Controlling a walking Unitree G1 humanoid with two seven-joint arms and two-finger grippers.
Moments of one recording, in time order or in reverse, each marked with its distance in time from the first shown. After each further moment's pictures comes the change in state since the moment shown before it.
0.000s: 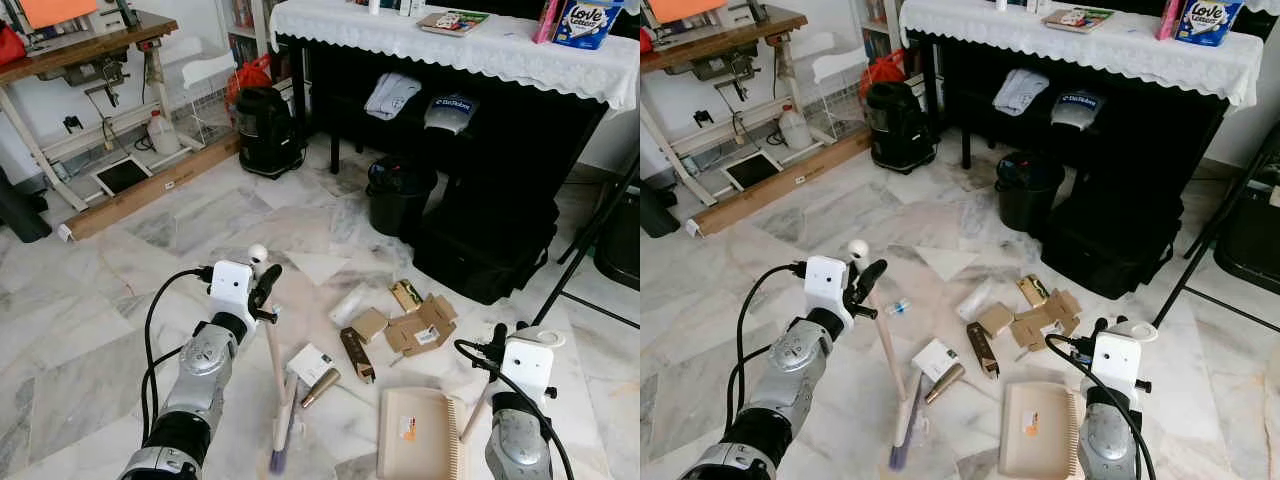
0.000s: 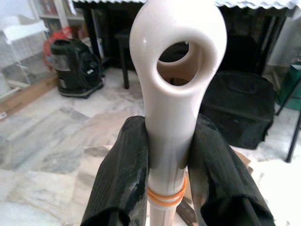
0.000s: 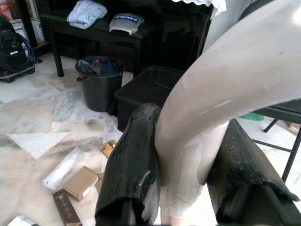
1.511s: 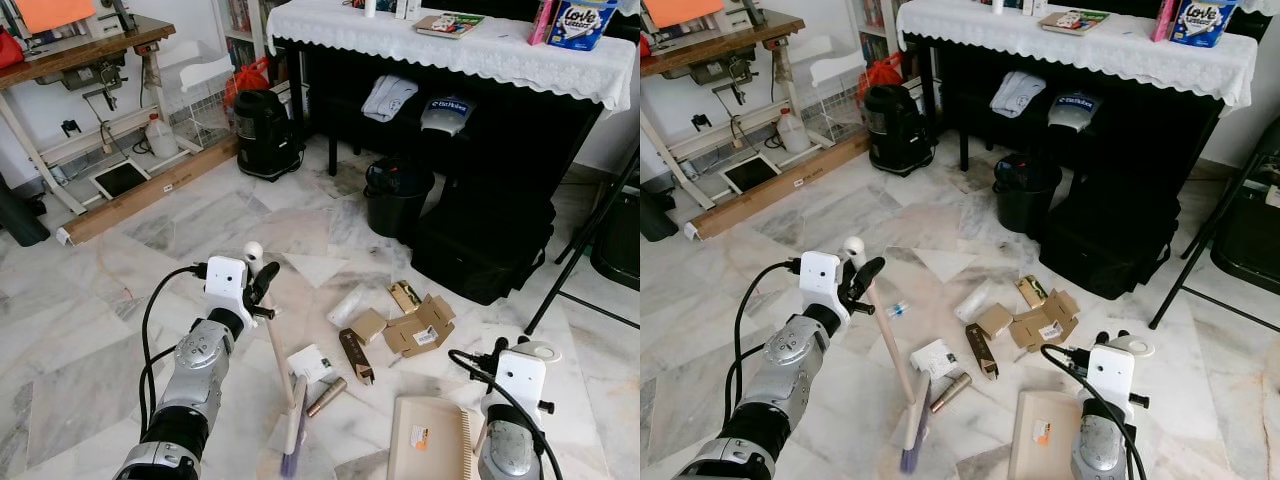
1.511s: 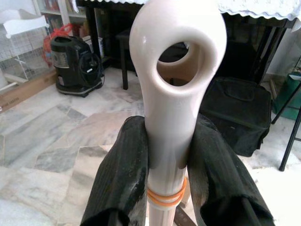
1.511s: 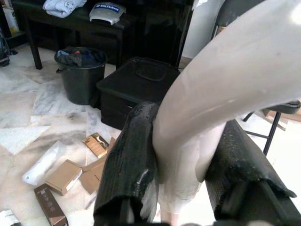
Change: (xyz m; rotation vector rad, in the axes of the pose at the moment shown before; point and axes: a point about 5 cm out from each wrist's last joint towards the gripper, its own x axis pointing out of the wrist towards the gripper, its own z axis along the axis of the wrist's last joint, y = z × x) left arm 0.005 0.008 0.007 -0.056 -0.005 0.025; right arm -0.008 0.003 -0.017 -0.033 0.034 -0.064
